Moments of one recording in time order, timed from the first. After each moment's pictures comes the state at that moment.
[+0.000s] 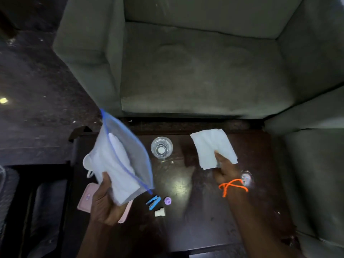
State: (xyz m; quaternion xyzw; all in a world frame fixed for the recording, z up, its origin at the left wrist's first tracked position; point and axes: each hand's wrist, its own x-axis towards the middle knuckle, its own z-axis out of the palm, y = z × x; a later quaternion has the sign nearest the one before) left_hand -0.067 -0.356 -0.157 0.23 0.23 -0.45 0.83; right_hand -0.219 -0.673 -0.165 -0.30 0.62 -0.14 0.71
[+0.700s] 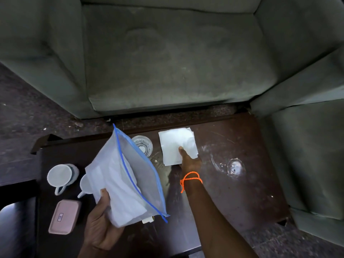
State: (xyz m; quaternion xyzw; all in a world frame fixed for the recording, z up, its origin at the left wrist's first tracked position) left_hand -0.102 -0.381 -0.188 0.25 0.28 -0.48 0.79; right_hand -0.169 -0.641 -0.251 -0.32 0.71 -0.24 0.58
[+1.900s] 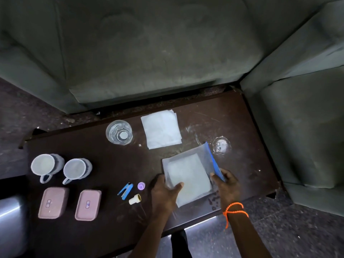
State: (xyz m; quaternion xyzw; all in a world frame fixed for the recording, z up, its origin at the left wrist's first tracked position) left_hand -0.262 -0.497 -0.247 0.81 -0.02 -0.41 0.41; right_hand -0.403 -0.641 -0.243 -0.46 0.67 -0.25 0.52
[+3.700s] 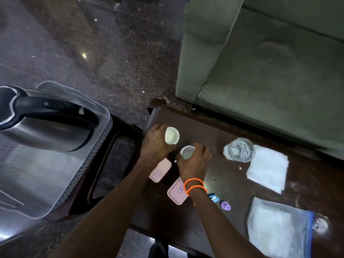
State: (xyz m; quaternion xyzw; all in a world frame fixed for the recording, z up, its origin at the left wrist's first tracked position) left_hand 0.052 -0.285 -0.216 0.94 -0.10 -0.16 0.29; right_hand -0.045 -0.398 -0.230 -0.88 0.36 -0.03 0.31
